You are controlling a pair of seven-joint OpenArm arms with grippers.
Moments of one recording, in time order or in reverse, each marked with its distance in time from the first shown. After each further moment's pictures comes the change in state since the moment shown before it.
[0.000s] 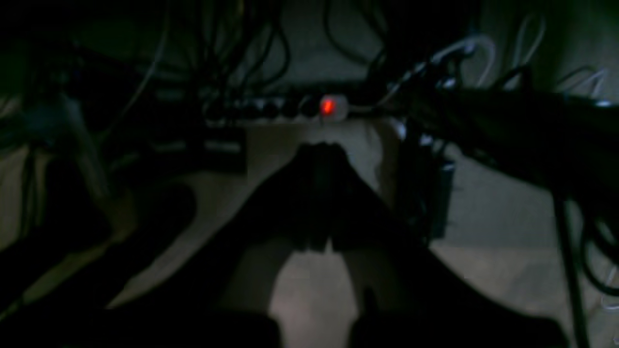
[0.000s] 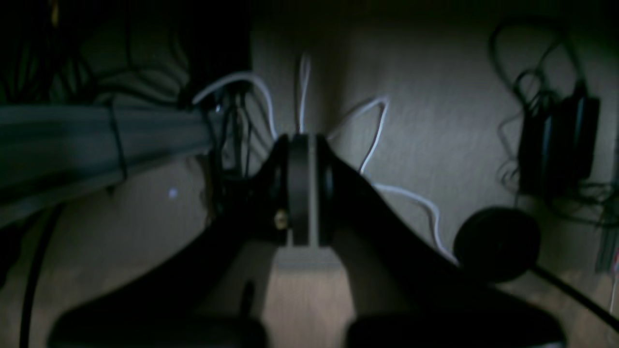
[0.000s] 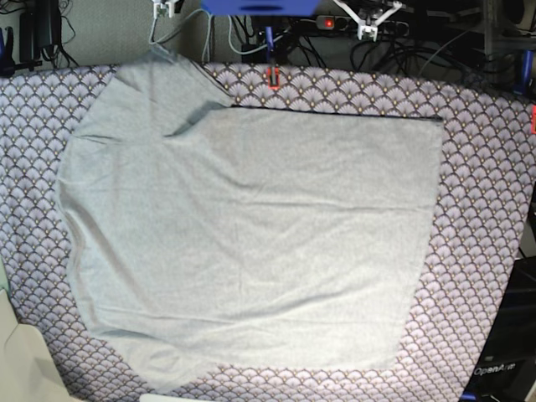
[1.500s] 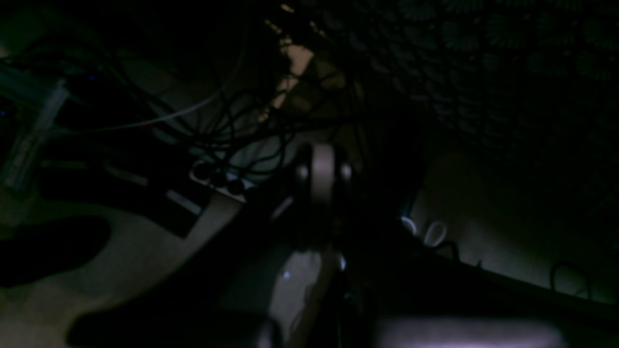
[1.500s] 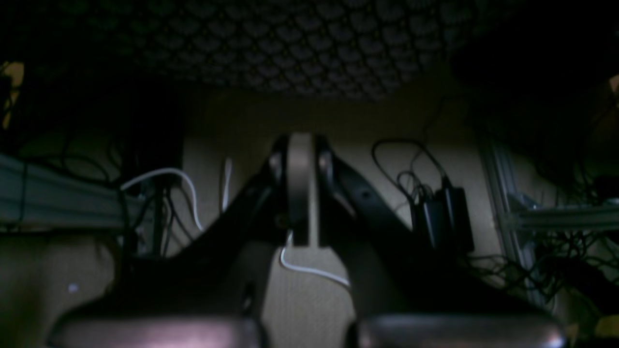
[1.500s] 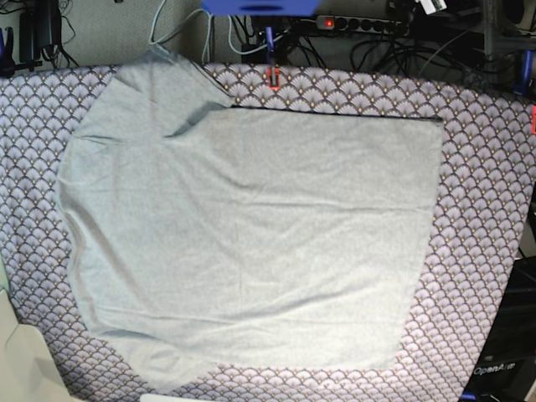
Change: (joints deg) left arm 8.8 -6.6 -0.2 -0.5 -25.7 -27.1 -28.7; right arm -10.2 8.1 6.0 0.1 -0.1 -0.2 31.0
